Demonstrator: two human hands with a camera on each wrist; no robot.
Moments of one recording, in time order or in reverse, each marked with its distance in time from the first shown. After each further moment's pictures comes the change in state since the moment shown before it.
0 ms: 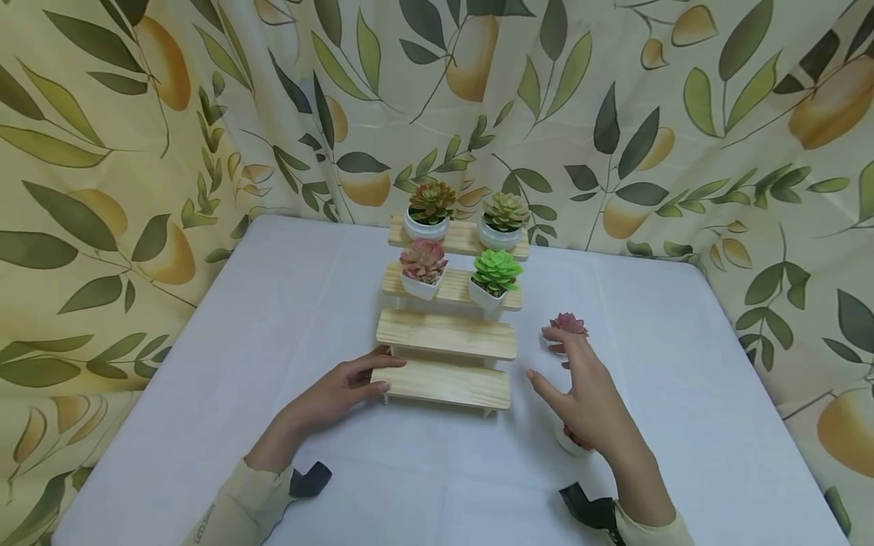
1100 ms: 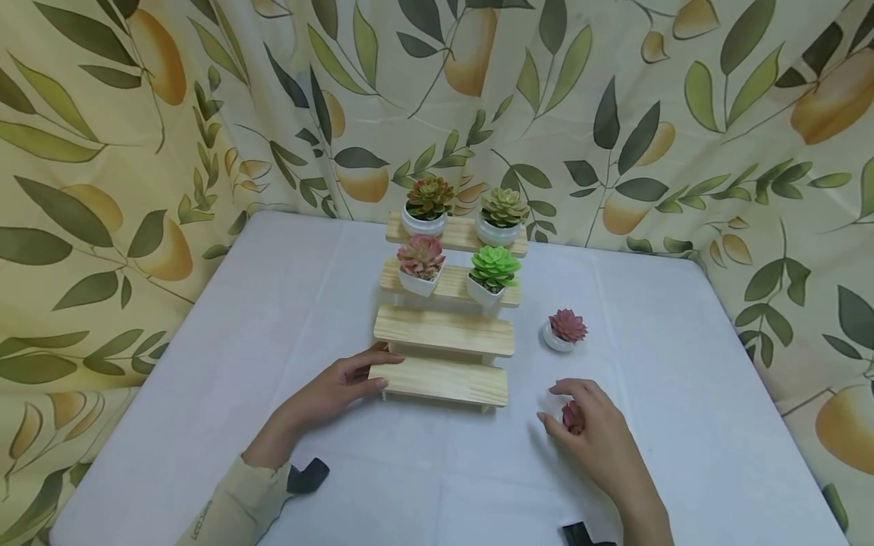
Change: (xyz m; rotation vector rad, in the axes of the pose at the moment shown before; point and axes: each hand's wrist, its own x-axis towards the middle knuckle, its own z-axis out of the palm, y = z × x) left_hand 0.000 0.000 0.000 0.006 0.007 -0.012; right_hand -0.059 0.029 0.019 -0.086 0.042 0.089
